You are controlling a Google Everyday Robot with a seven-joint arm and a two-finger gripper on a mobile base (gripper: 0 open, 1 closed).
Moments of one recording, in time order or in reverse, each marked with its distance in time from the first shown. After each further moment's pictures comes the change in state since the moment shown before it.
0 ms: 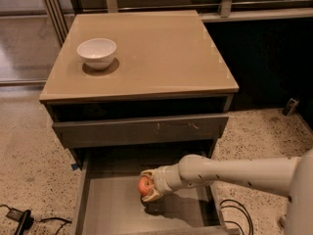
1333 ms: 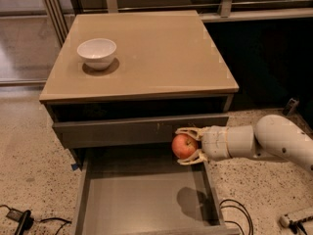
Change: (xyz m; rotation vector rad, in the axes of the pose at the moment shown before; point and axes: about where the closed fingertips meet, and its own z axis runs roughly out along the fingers) arm -0.062 -0.074 -0.268 0.259 -0.133 -0.185
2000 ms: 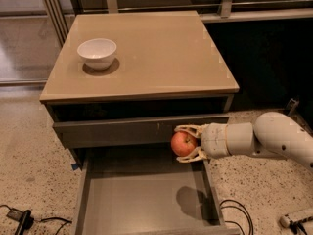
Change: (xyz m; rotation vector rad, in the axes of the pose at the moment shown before) arm -0.004 -0.007 -0.001 0.002 0.001 -0.018
